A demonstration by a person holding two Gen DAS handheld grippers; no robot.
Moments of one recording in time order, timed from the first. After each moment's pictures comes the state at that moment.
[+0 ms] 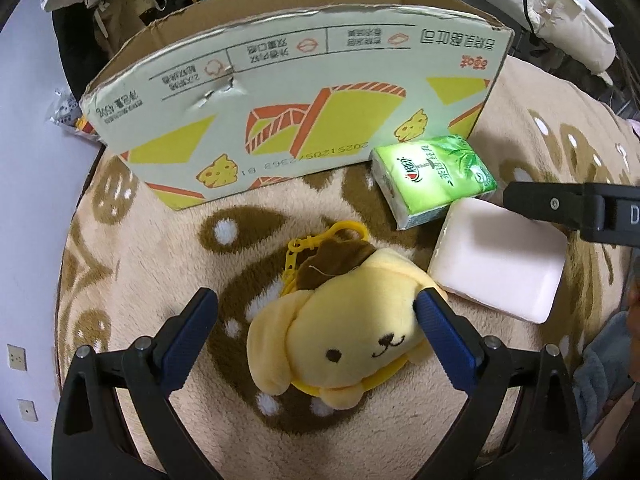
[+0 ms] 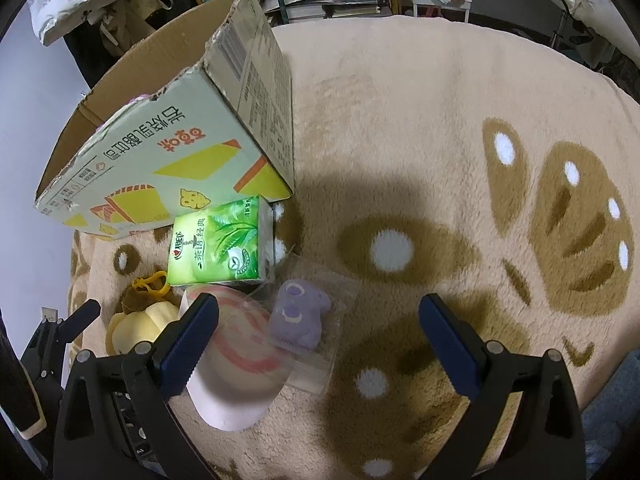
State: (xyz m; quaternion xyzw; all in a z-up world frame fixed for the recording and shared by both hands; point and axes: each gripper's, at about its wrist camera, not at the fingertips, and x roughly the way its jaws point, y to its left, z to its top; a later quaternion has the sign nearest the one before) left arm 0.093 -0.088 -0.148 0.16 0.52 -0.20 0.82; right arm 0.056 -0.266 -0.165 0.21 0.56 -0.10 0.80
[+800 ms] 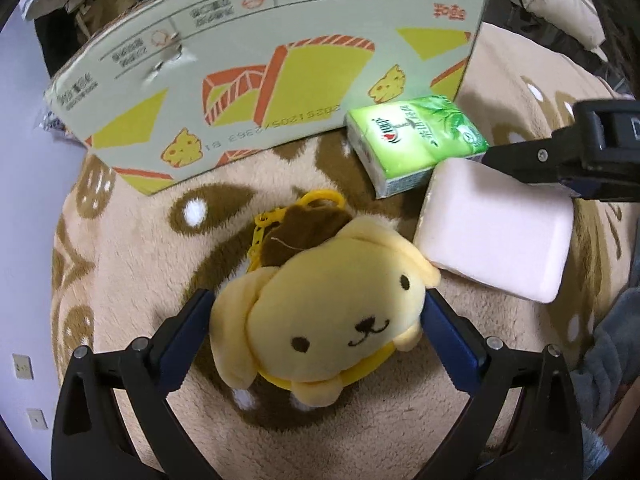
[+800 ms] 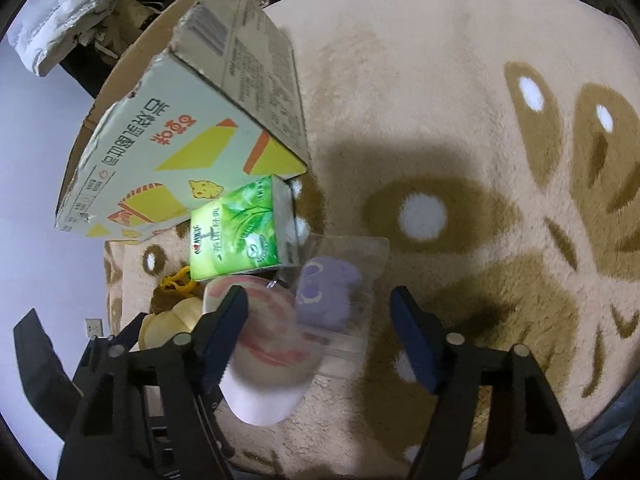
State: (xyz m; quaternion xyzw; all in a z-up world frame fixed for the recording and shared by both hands) left arm 0.084 -0.100 -0.172 0.19 0.54 -0.21 0.80; right arm 0.061 -0.280 -0.180 0.29 0.57 -0.05 0.76
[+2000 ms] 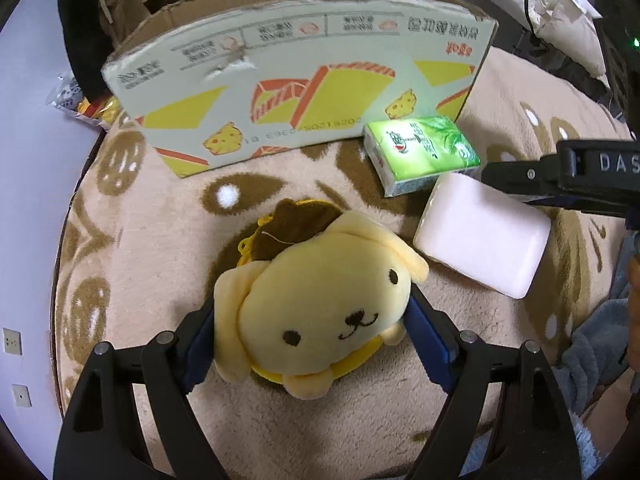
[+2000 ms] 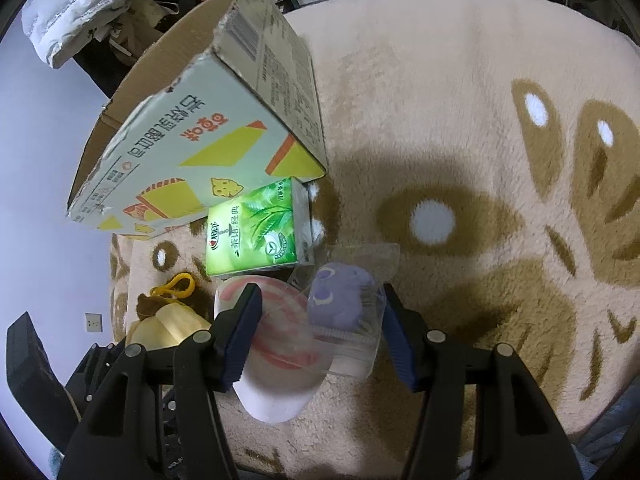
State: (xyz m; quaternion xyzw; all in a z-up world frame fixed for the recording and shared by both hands) left arm 0.070 -0.074 -0.140 0.15 0.53 -0.19 0.81; right arm 0.053 -0.261 -0.167 0.28 0.56 -0.04 0.78
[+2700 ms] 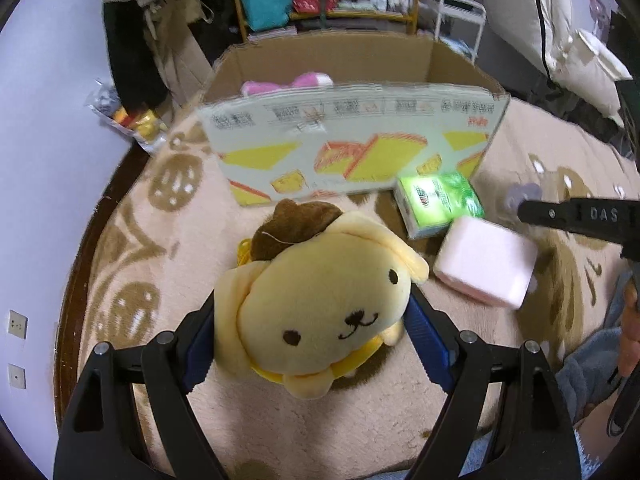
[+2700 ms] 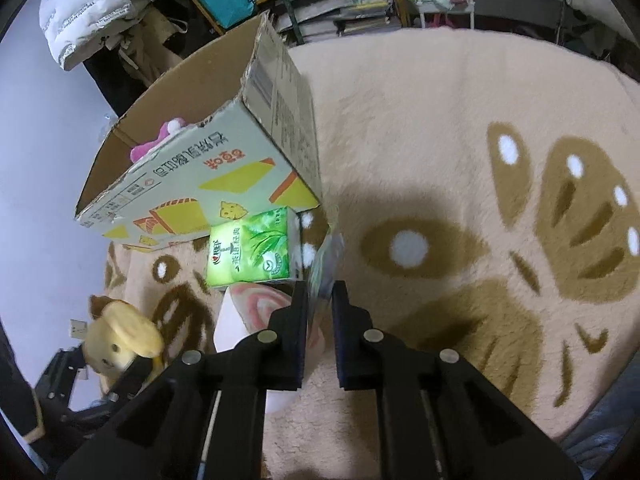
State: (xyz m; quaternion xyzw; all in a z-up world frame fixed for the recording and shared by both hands) left arm 0.059 -0.050 -0.094 0.12 0.47 -0.15 0.86; right arm 0.038 -0.266 -0.137 0.24 0.51 -0.07 0.82
